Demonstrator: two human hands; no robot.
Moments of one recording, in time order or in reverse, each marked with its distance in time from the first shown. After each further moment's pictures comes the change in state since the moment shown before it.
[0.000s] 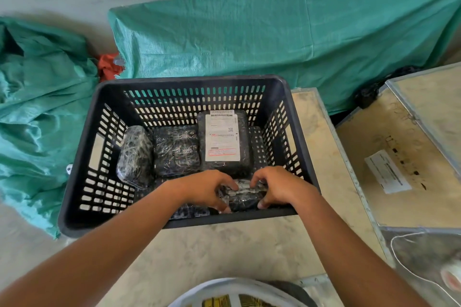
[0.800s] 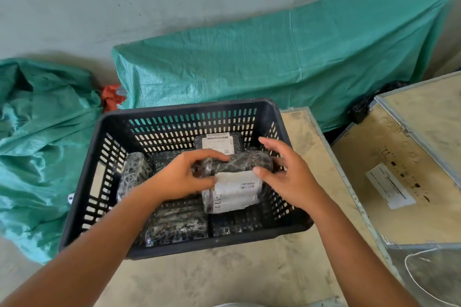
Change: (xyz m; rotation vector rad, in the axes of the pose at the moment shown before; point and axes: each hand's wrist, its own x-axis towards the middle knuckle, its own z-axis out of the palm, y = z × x) left_hand -0.047 0.020 -0.068 -0.276 0.479 0.236; right_hand -0.040 0.004 -0.038 0.639 0.622 -0.418
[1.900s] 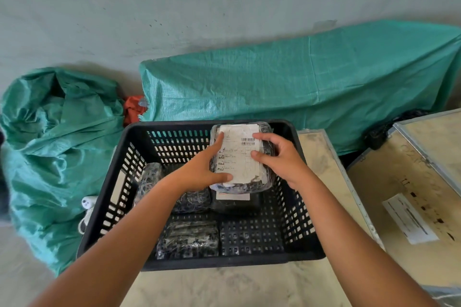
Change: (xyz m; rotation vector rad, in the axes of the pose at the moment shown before) left_hand 0.033 -0.012 -0.020 -0.067 0.044 -0.248; right_hand 0.102 -0.008 0.022 0.294 -0.069 0.073
